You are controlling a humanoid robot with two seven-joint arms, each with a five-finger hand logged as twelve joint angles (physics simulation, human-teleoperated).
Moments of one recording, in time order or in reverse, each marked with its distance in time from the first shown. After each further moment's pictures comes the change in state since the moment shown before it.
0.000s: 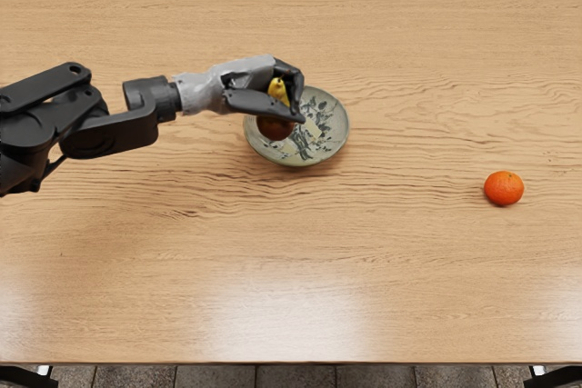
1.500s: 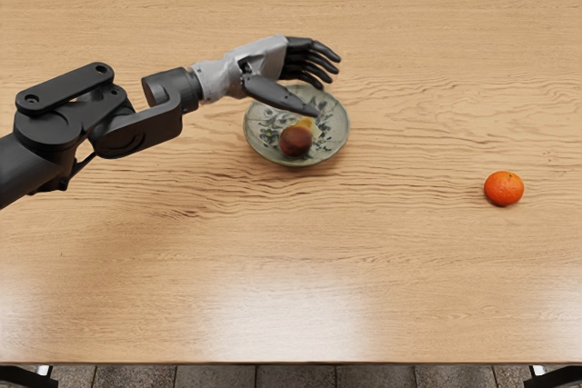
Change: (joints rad) left arm -0.012 -0.081 -0.005 0.047 -0.047 0.161 0.000; right arm 0.000 0.000 0.000 0.000 0.000 0.000 0.000
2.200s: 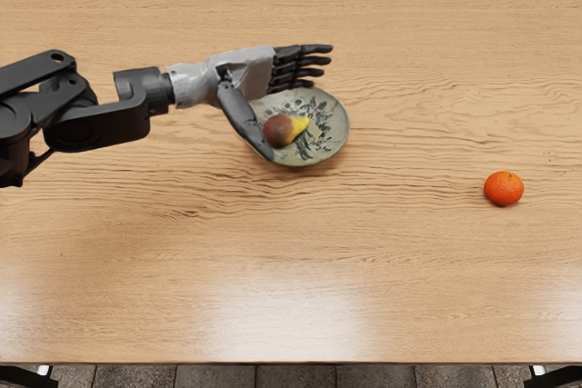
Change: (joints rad) left arm -0.008 0.175 0.000 -0.191 -0.033 -0.158 0.065; right arm 0.000 0.000 0.000 0.000 0.000 0.000 0.000
